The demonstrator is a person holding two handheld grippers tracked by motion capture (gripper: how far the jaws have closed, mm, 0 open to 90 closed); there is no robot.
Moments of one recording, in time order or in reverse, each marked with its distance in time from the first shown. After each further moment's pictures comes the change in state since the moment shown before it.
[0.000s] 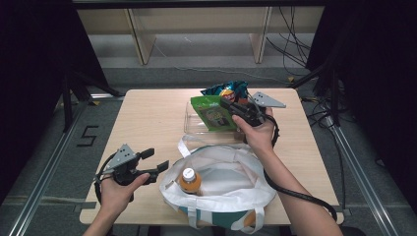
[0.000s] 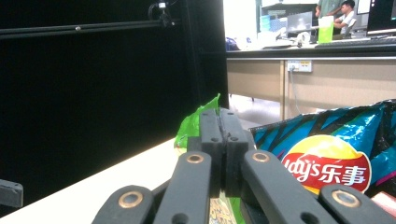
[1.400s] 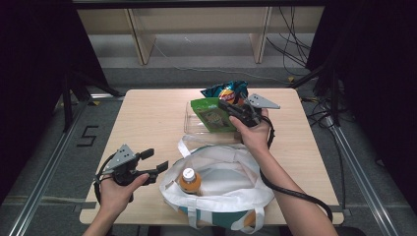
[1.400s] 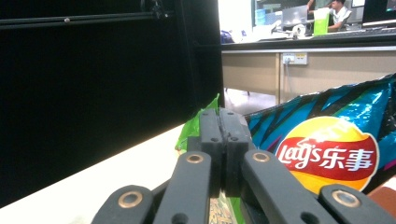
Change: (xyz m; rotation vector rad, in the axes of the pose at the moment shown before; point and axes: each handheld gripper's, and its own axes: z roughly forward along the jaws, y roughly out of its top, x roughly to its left) left arm 0.001 -0.001 -0.001 0.005 -0.003 -0.003; right arm -0.007 -0.014 0.013 0.021 -0.023 -0.005
